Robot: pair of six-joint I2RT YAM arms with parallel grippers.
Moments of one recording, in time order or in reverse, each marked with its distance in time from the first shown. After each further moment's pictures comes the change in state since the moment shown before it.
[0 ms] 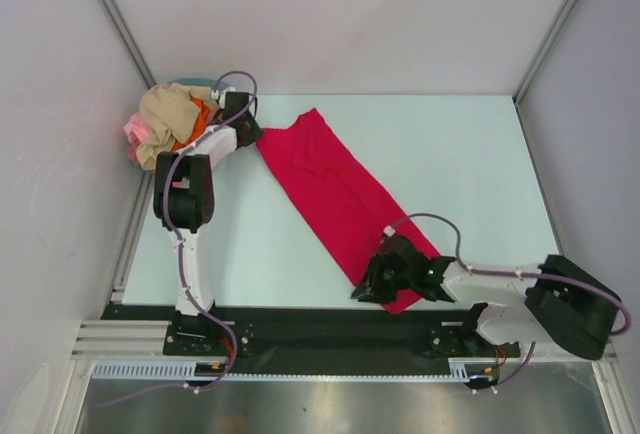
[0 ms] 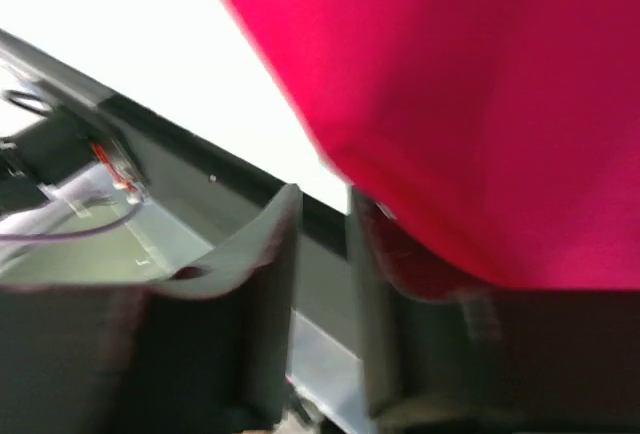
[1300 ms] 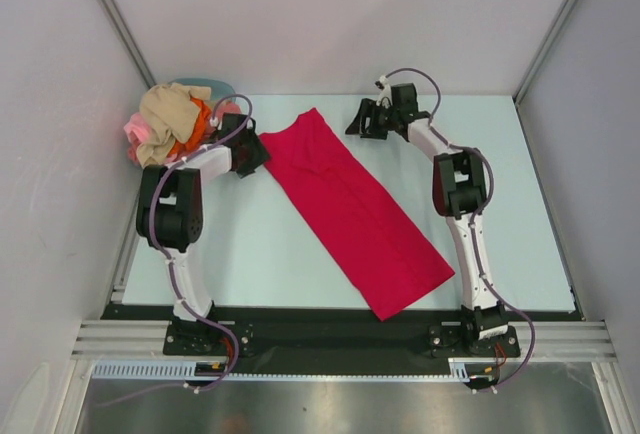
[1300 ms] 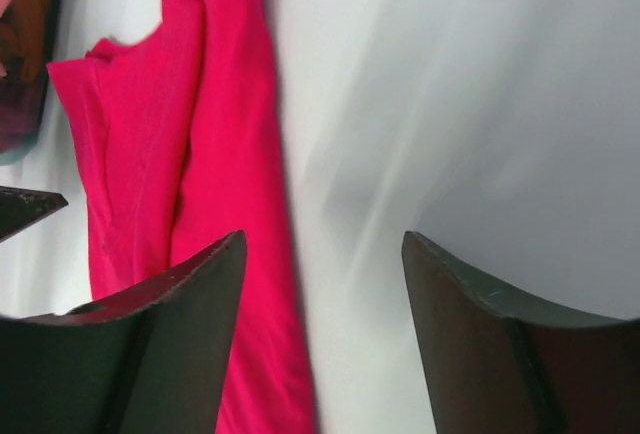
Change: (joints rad) left arm -0.016 -0.237 -0.334 -0.040 0.115 -0.080; right arm -0.669 1.382 1.836 -0.243 -0.389 -0.856
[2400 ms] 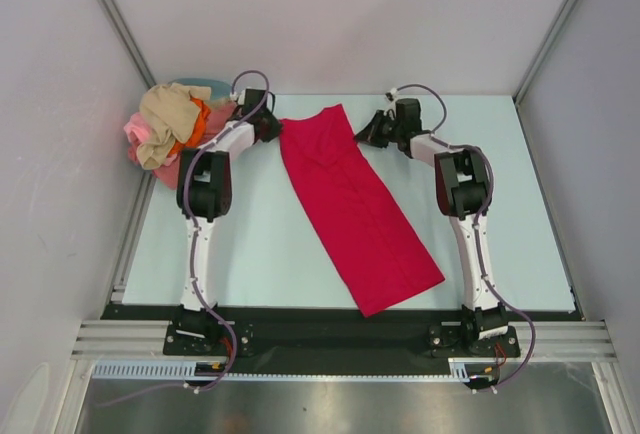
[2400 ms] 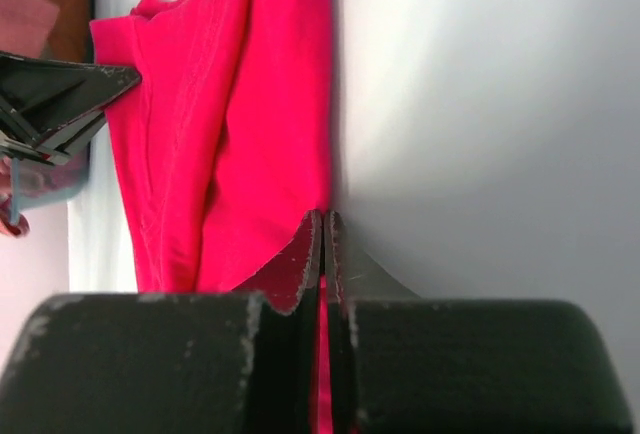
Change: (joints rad) left arm -0.032 0.467 0.614 -0.020 -0.018 -0.090; right arm -0.008 -0.010 -0.214 0.324 0.032 0.244
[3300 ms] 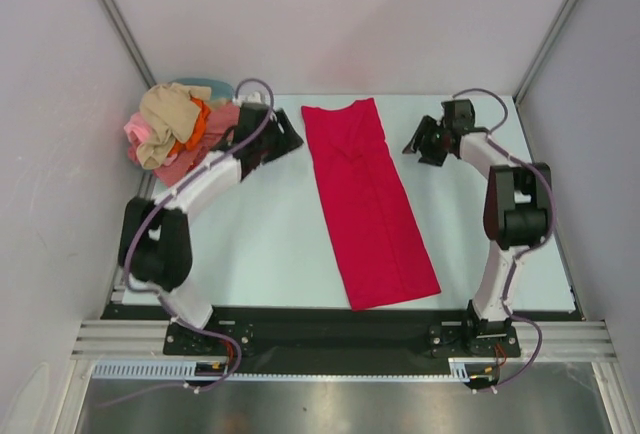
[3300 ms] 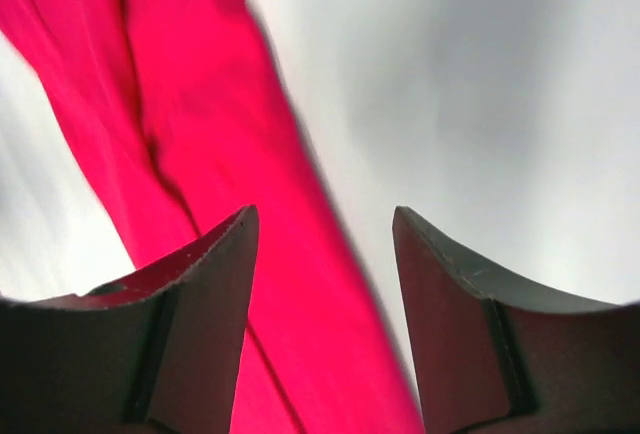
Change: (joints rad) left arm -0.151 -0.673 -0.568 0.011 0.002 0.092; right arm -0.159 -0.488 -0.390 -0.402 0.264 -0.106
